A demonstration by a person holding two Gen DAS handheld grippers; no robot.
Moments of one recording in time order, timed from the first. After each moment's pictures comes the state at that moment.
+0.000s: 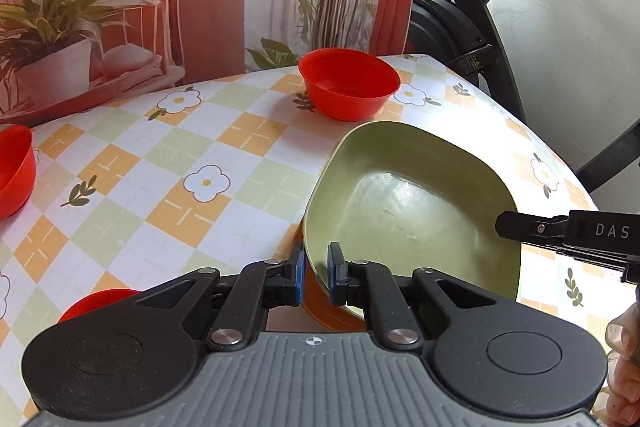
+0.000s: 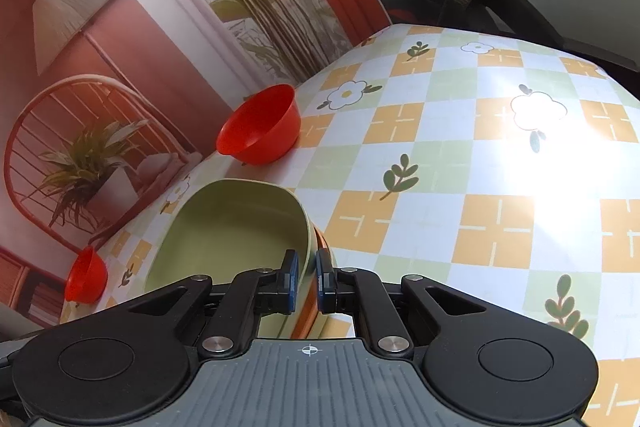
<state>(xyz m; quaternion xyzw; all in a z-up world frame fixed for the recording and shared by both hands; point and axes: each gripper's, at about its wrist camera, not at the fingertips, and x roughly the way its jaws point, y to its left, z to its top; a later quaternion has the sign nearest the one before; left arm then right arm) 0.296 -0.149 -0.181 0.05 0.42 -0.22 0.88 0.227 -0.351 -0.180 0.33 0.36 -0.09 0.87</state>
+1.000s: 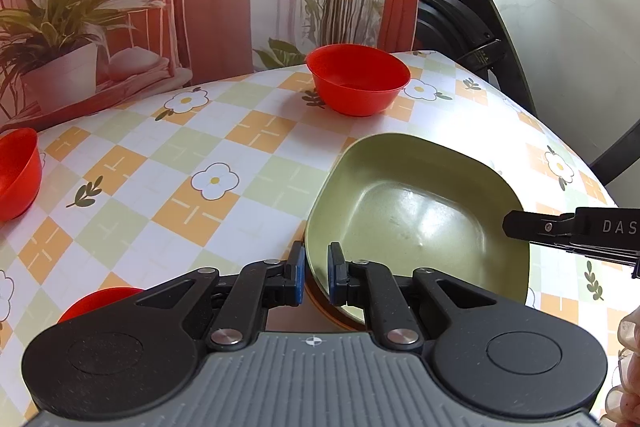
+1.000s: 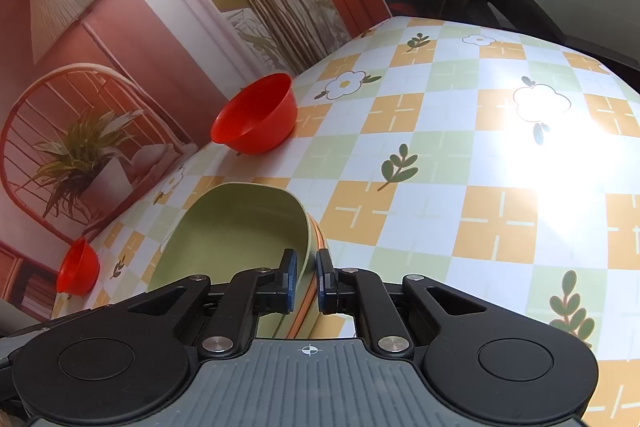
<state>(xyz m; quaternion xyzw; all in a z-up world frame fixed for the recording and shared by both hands) 0.295 -0.148 -0.189 0.07 0.41 -0.21 0.88 0.231 -0.348 -0.189 0.32 0.37 -0.09 0.87</state>
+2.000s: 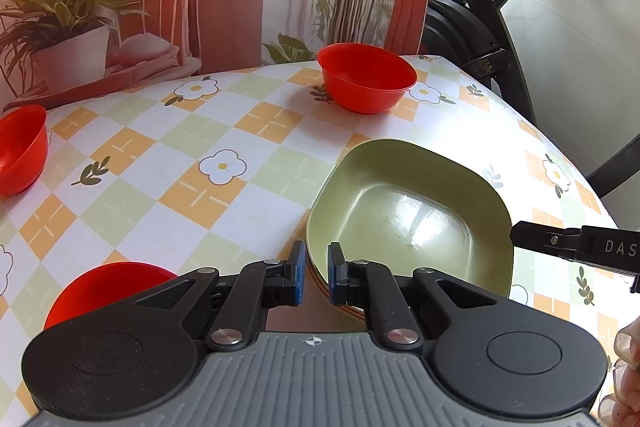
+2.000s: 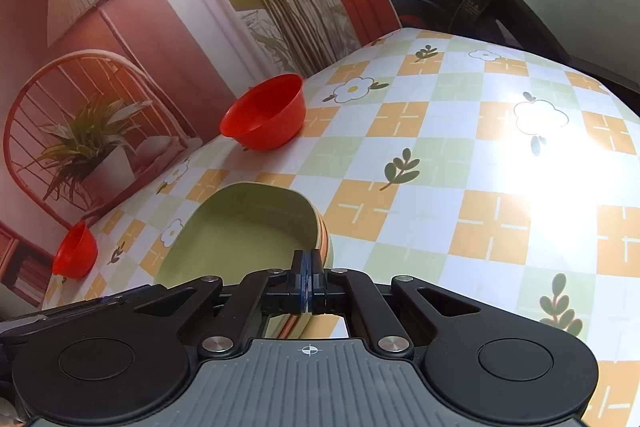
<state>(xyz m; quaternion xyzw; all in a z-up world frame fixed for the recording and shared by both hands) 0.289 -0.137 -0.190 0.04 0.42 -0.21 0.88 0.220 -0.338 -0.183 0.29 0.37 -0.08 0.88</state>
